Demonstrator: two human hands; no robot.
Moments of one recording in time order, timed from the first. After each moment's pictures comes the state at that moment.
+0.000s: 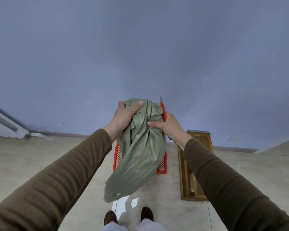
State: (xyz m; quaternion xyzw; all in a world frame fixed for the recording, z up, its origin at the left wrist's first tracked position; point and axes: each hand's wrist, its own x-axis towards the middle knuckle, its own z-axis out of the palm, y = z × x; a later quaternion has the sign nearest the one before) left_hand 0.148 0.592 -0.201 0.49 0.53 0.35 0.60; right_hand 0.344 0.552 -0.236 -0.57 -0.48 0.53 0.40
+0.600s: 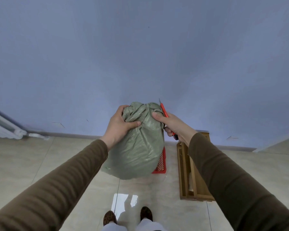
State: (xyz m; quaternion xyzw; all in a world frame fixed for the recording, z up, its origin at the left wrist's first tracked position) left_hand 0.129 0.588 -0.250 0.59 0.53 0.36 0.49; right_hand 0.367 0.560 -0.225 -0.62 -0.41 0.59 0.31
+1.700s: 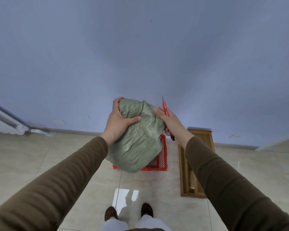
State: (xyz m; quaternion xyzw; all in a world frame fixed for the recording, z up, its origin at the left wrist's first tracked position) left_hand 0.125 0.594 -0.251 0.57 0.56 0.37 0.48; right_hand 0.353 0.559 -0.244 -0.61 -0.39 0.57 0.39
